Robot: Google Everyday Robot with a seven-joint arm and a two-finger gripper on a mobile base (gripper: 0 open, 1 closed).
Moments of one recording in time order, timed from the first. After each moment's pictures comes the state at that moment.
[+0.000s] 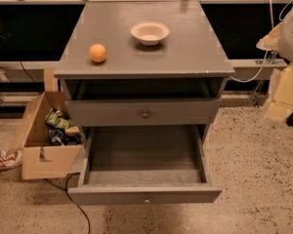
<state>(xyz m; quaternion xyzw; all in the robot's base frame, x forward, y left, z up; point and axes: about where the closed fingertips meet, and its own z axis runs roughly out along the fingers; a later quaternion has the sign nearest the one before) 0.438 -0.216 0.977 -0.60 0.78 -0.04 0.16</state>
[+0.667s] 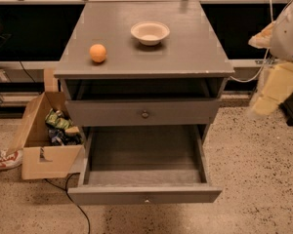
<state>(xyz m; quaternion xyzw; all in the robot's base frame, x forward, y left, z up) 0.460 -0.206 0.971 -0.60 0.77 -0.02 0.20</state>
